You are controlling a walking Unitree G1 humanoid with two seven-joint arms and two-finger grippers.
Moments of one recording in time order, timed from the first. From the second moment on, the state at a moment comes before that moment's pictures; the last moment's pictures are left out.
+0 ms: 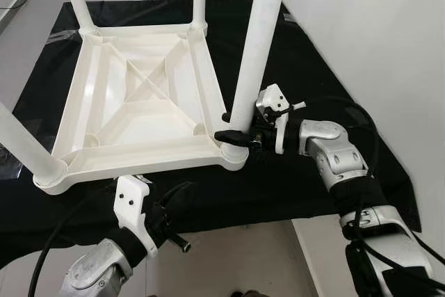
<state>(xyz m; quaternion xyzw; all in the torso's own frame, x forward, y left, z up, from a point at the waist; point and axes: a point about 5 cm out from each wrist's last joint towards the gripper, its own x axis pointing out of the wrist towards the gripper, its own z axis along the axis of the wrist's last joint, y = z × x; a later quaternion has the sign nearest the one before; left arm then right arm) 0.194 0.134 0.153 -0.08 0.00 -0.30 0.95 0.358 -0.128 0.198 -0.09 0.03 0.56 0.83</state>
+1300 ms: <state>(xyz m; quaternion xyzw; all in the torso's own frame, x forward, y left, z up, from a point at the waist) 0.200 0.135 0.152 -0.08 0.00 -0.30 0.95 0.344 -0.089 0.205 -0.05 -0.01 0.51 0.86</state>
